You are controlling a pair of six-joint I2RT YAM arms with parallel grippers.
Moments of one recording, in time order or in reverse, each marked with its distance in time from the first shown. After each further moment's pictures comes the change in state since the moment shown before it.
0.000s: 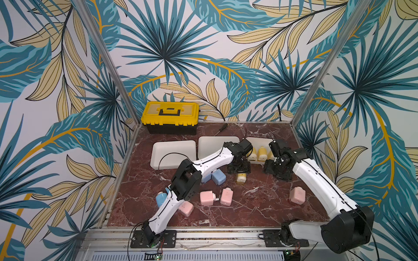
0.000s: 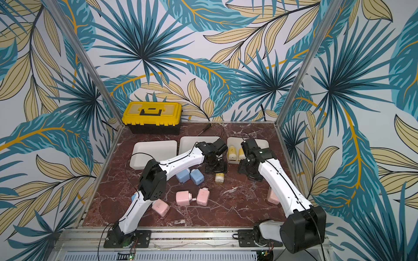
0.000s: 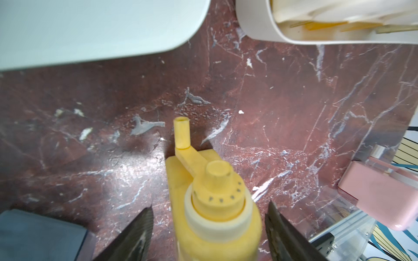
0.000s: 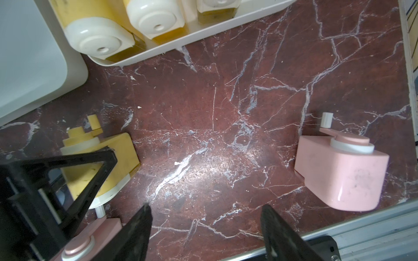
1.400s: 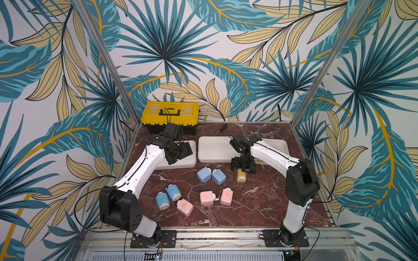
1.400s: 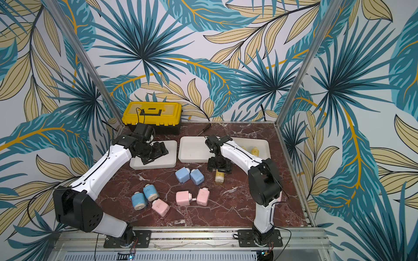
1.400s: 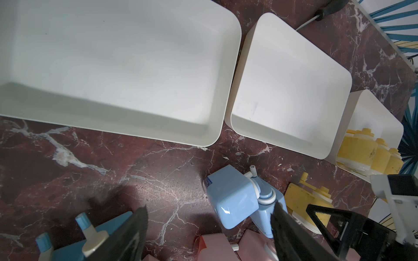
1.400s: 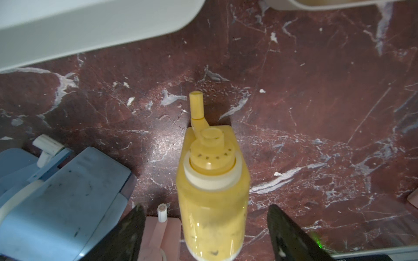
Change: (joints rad) left arm 0.613 -0.825 -0.723 0.034 -0.083 0.124; right arm 0.294 0.590 0.344 -0.003 -0.113 0.088
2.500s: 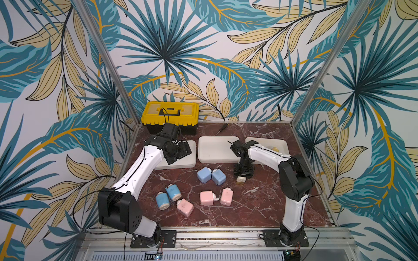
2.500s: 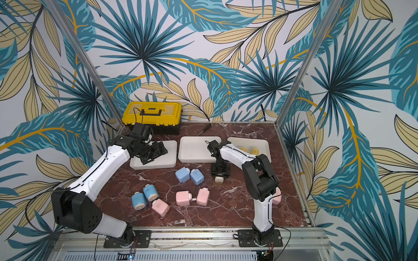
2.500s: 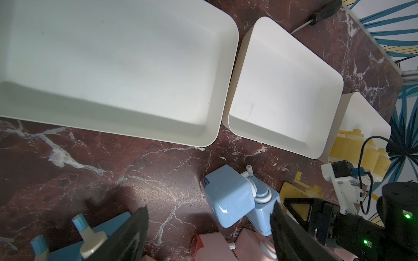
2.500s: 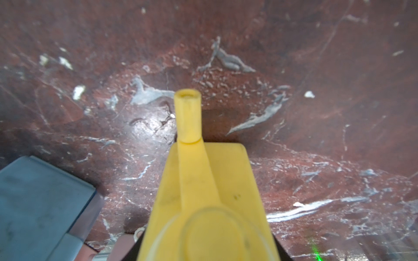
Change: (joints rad) left arm 0.013 -0.008 -0.004 0.012 0.026 0.000; right arm -0.032 0.069 -0.095 0.084 -0.092 -0.110
